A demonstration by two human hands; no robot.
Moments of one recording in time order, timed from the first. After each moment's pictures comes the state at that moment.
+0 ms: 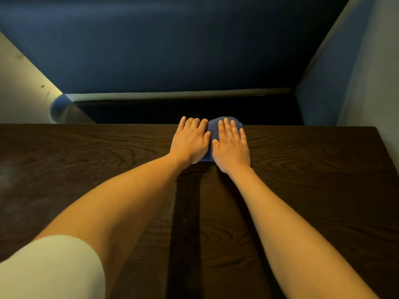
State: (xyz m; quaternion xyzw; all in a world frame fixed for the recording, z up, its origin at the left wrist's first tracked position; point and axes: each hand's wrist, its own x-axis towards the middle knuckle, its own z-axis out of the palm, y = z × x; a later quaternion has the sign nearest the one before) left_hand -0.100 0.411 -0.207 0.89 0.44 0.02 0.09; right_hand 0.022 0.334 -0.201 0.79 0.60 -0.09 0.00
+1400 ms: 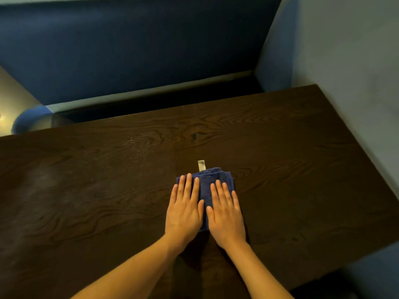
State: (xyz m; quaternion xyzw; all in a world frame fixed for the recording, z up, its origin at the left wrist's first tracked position) left_hand -0.325 0.188 -0.192 0.91 0.38 -0.09 0.17; right_hand -0.218 0.092 -0.196 0.85 0.51 -0.12 -0.01
